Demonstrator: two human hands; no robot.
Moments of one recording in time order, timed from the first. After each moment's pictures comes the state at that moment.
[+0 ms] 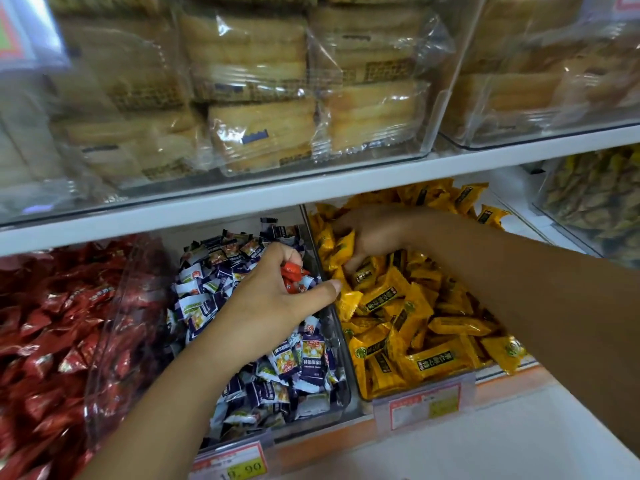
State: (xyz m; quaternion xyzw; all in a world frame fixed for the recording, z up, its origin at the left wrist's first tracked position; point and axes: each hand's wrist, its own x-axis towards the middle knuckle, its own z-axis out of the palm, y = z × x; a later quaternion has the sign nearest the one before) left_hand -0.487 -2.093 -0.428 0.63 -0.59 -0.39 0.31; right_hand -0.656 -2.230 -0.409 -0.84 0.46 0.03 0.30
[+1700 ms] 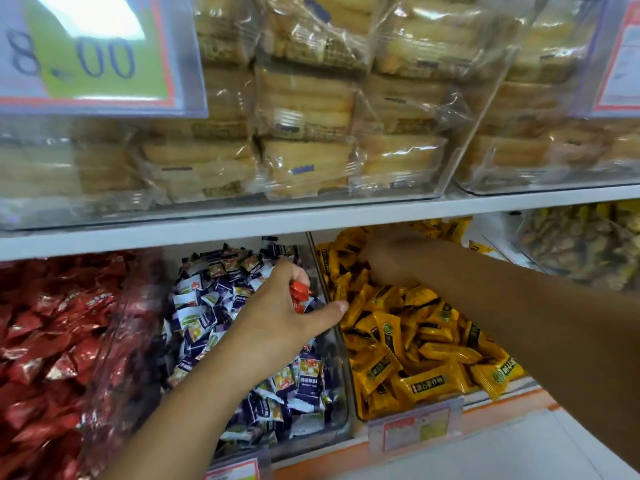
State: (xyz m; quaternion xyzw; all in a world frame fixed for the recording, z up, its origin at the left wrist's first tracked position) left_hand -0.491 -2.088 -0.426 0.63 -0.60 -0.36 0.33; right_hand -0.659 -2.239 -0.416 -0.87 0.48 0.07 0.06
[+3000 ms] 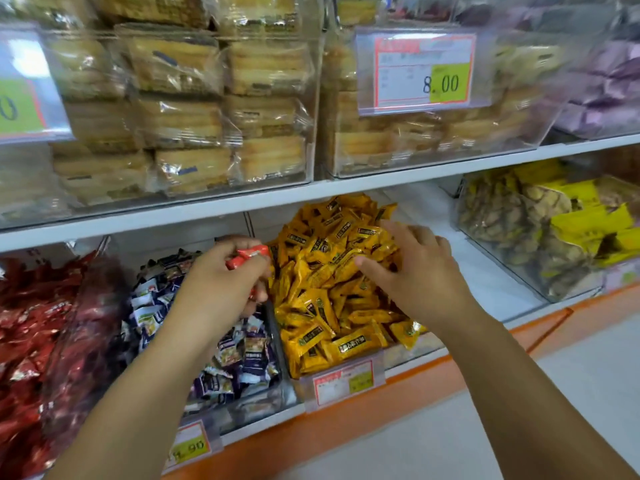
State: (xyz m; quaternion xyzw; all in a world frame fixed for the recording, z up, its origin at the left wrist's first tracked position) left_hand -0.527 -2.076 -0.391 0.59 -0.48 -0.42 0.49; right_hand -0.755 -2.095 -0.397 -0.70 0.67 -0.22 0.08
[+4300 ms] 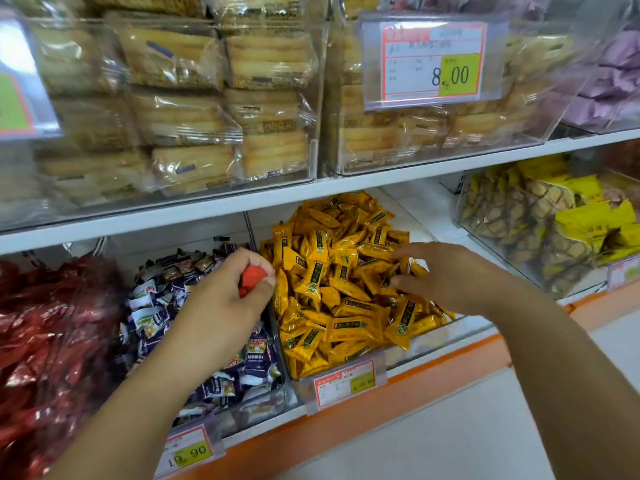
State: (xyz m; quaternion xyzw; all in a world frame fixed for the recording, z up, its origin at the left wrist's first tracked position) left_hand -0.518 -2.059 -0.396 0.61 -0.65 -0.27 0.36; right_hand -0.782 -2.097 -0.369 -0.71 0.66 -0.08 0.22
